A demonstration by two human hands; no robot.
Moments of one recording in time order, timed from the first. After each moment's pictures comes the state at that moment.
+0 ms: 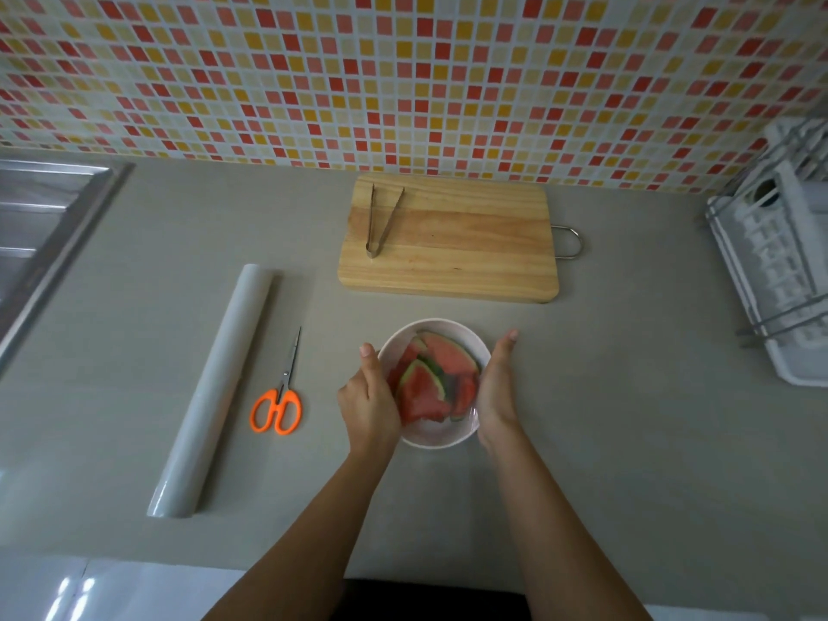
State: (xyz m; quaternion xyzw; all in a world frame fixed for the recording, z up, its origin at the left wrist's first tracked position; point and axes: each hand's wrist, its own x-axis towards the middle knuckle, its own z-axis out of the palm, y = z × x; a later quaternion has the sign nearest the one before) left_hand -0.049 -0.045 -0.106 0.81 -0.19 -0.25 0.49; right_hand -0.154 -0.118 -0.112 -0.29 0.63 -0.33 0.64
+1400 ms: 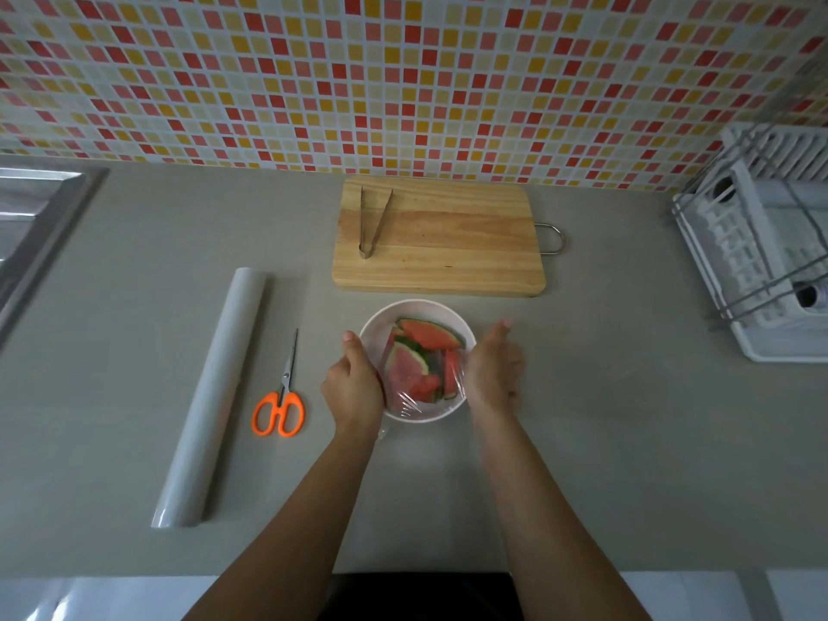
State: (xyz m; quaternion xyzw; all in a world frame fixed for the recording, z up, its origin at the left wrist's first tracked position) left_hand -0.020 -0.053 -0.102 0.80 -0.13 -0.30 0.50; right_hand -0.139 -0.115 -0.085 -0.33 0.78 -0.27 0.46
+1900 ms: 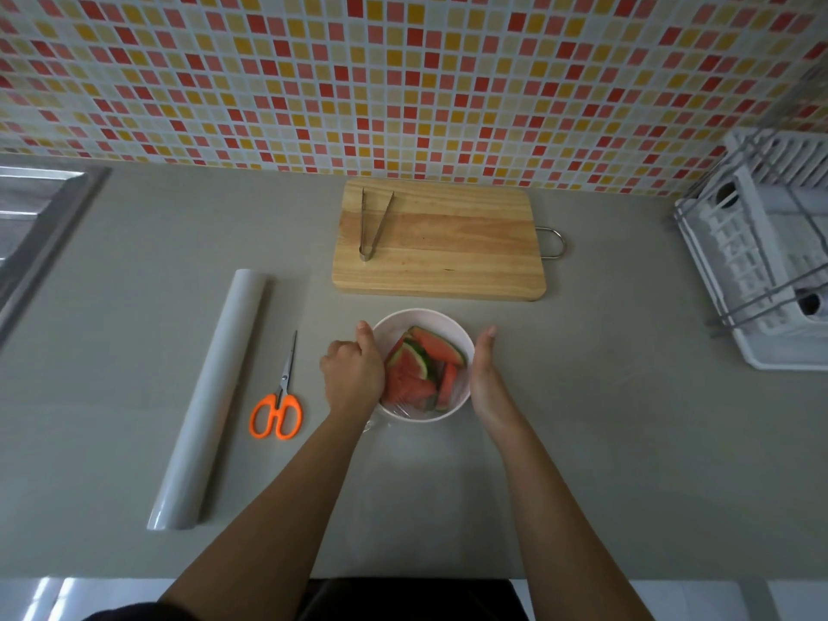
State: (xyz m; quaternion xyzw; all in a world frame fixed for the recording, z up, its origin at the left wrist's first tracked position) left_hand -0.007 -0.076 -0.104 0.84 -0.26 -0.29 0.37; right_hand -0.150 -0.117 -0.109 -0.41 0.62 -0.25 0.62
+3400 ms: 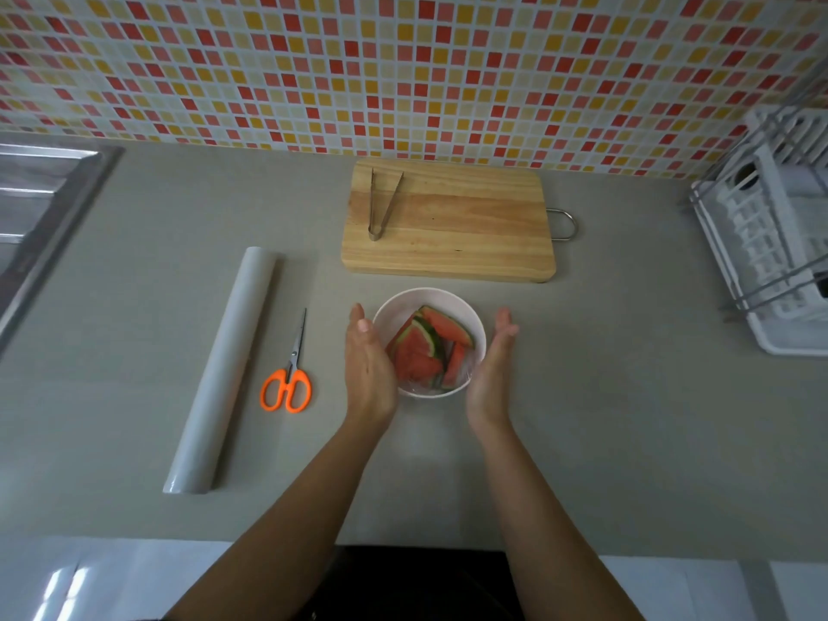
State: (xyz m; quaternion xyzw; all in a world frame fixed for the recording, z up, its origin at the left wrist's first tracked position) left_hand -0.029 -0.041 -0.111 0.73 -0.25 -0.35 0.53; right_hand -0.142 -0.084 -0.102 -0.37 0.54 -0.48 0.58
